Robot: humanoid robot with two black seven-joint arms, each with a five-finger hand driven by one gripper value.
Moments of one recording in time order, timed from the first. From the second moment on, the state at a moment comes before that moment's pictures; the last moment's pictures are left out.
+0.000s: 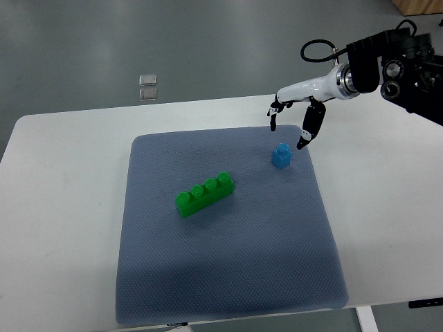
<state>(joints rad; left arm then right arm) -0.07 0.00 -0.10 -0.33 0.07 0.05 0.09 1.26 -0.51 0.24 1.12 -1.31 0.61 -0.09</state>
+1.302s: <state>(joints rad) -0.07 0.00 -0.10 -0.33 0.07 0.05 0.09 1.11 -0.29 0.11 0.79 -1.44 0.28 0.05</state>
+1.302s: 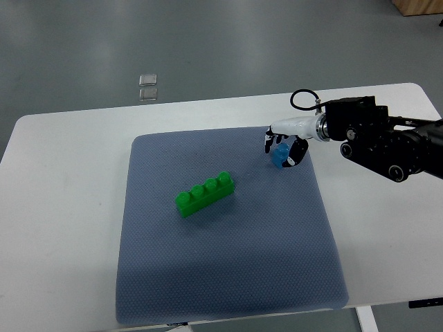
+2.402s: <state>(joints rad) -0.07 0.00 -0.09 -0.33 0.07 0.05 0.09 1.11 -0.30 0.10 0.80 -1.44 0.28 0.09</state>
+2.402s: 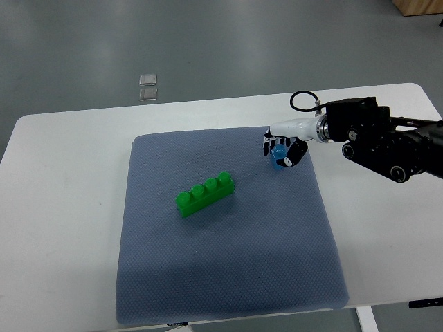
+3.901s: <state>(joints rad) -0.07 0.00 -0.09 -0.33 0.07 0.05 0.09 1.15 -0.32 0.22 1.24 -1.34 0.25 0.14</state>
